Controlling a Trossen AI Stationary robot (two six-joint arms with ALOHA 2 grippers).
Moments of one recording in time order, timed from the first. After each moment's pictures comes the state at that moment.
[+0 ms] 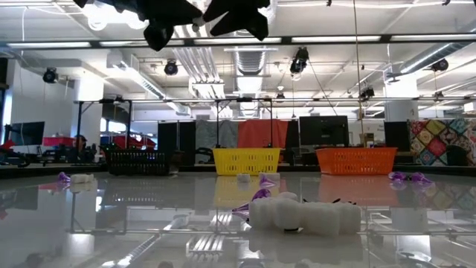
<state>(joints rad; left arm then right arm) 0.06 1.06 0.84 -0.07 0.03 -0.25 0.01 1.79 1.72 -0.61 0.02 0.23</state>
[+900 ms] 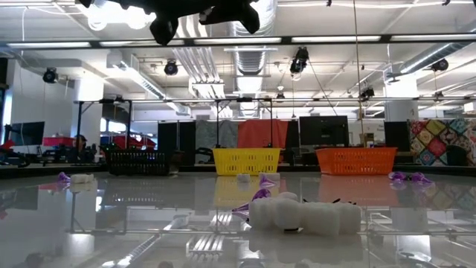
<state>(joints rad) 0.06 1.08 0.84 0.03 0.05 -0.24 0.00 1.79 1.72 -0.49 0.06 0.19</state>
